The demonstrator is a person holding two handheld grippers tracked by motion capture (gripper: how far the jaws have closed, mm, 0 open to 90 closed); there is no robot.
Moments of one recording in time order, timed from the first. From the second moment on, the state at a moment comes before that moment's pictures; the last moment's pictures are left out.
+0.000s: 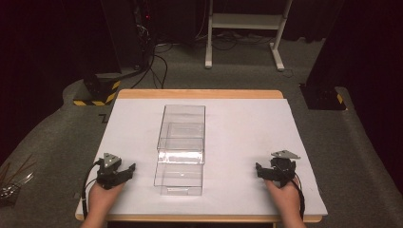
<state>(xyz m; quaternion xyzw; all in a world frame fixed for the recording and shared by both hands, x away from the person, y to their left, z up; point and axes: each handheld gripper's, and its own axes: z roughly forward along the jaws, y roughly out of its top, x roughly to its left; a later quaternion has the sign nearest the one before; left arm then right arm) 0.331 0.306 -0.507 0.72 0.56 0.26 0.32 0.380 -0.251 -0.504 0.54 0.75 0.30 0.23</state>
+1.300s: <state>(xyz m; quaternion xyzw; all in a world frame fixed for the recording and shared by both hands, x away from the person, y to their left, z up) 0.279 0.282 -0.454 0.71 0.47 0.25 0.47 0.380 -0.252 -0.504 0.54 0.75 0.30 0.23</state>
